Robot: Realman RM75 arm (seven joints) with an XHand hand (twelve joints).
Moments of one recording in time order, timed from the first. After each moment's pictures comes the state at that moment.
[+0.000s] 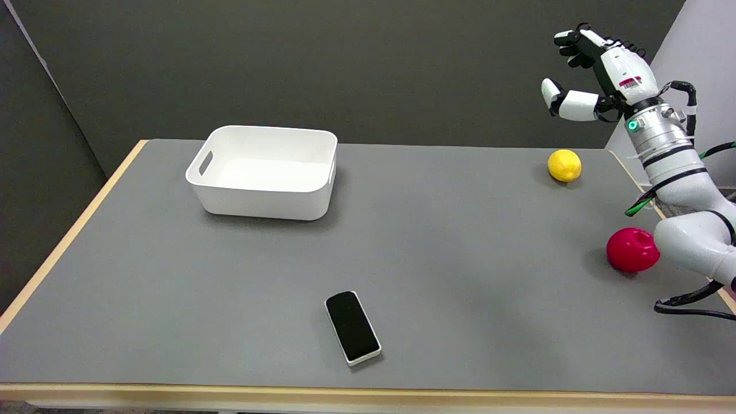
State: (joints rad) arm 0.15 -0.67 -1.60 1.13 0.65 0.62 0.64
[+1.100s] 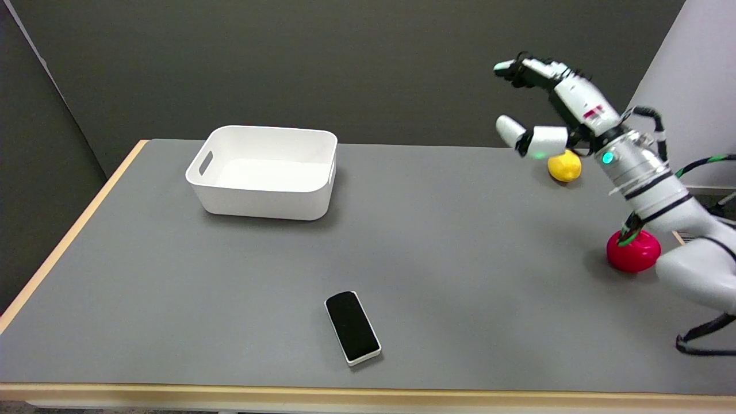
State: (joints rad) arm -0.09 -0.63 -1.60 1.39 0.56 0.66 0.79
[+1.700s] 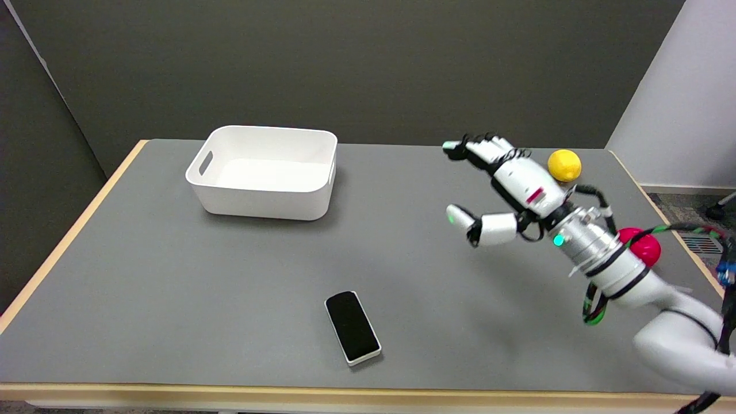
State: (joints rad) arm -0.31 -0.75 -1.70 1.59 0.52 0.66 0.56
